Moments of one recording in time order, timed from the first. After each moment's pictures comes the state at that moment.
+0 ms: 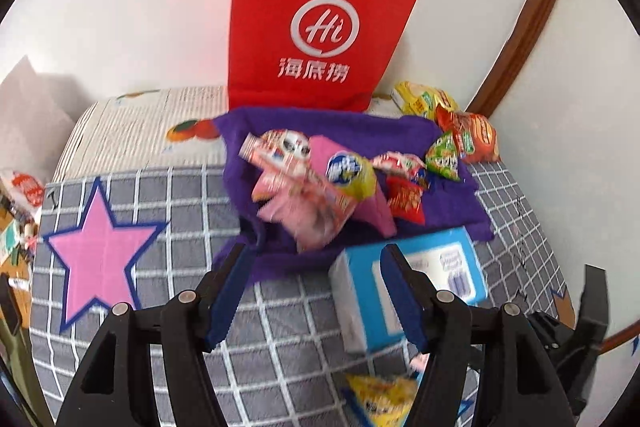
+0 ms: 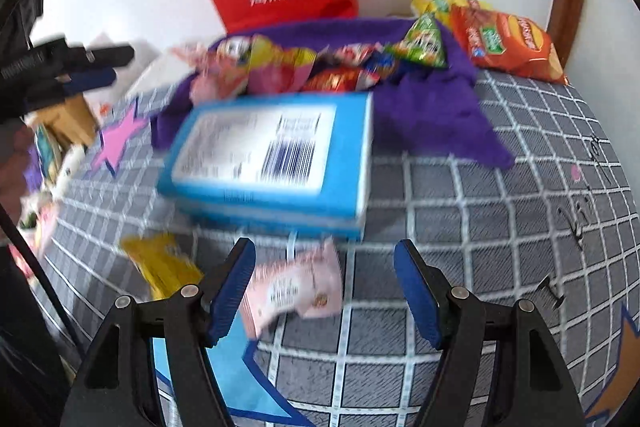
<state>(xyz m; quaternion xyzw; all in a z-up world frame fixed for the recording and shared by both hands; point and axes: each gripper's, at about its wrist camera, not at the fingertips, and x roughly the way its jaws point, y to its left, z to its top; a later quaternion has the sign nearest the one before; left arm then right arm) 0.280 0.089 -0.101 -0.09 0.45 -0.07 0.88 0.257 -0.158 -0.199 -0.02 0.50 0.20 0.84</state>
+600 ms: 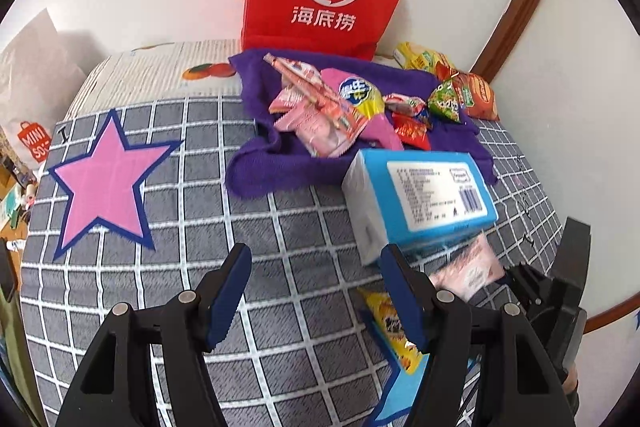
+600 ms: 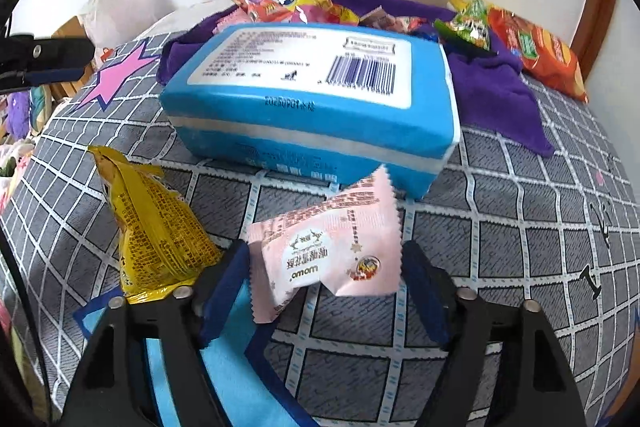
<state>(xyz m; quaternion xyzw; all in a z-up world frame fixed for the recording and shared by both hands) 0.219 0.098 -0.136 -0.09 0.48 -0.07 0.87 0.230 -0.126 -0.235 -0.09 0.46 0.20 0.86</state>
